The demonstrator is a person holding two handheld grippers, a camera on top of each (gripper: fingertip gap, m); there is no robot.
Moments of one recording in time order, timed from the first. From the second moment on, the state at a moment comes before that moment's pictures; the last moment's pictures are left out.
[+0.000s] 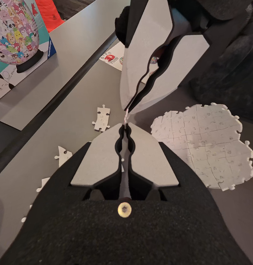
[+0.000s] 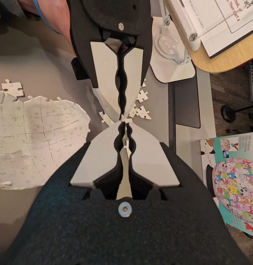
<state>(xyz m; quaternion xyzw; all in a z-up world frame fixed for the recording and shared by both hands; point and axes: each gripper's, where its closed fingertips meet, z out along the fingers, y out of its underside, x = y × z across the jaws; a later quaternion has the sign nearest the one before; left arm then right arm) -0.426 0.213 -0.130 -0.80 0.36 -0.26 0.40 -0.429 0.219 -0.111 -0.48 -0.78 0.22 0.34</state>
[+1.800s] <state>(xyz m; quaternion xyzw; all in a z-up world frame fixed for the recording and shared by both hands) -0.423 0.190 -0.111 -0.78 0.39 -0.28 0.39 -0.419 0.199 -0.097 -0.46 -0.74 0.36 0.35</state>
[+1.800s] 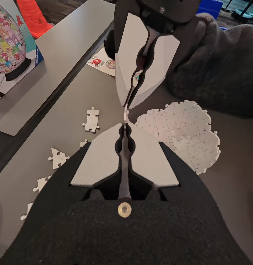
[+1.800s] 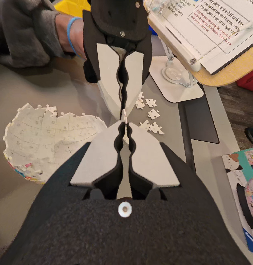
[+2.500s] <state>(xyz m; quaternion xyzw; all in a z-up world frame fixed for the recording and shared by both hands) -0.431 0.200 -0.171 -0.82 0.35 -0.31 0.32 -0.410 0.180 -0.146 -0.43 -0.83 0.25 0.26</state>
